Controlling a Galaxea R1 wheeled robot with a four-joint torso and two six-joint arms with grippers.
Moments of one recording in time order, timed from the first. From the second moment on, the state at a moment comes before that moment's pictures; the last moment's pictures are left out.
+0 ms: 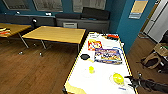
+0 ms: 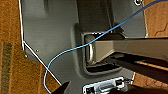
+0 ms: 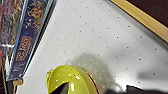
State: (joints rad) left arm 1.43 3.04 -2.67 -0.12 -0.07 0.16; right arm -0.54 2.34 -2.07 0.74 -0.13 0.37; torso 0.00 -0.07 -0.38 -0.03
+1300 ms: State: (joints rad) left arm 1.43 3.03 -2.69 -0.12 -0.07 0.16; right arm -0.55 2.49 -2.23 0.74 -0.13 0.37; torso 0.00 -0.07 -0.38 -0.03
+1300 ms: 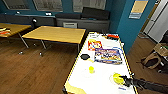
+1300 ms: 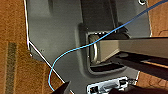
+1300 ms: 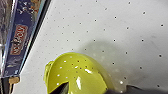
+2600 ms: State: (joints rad) left arm 1.43 3.01 -2.69 -0.12 -0.06 0.16; right arm -0.57 2.53 -2.29 0.75 -0.12 0.37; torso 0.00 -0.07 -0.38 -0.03
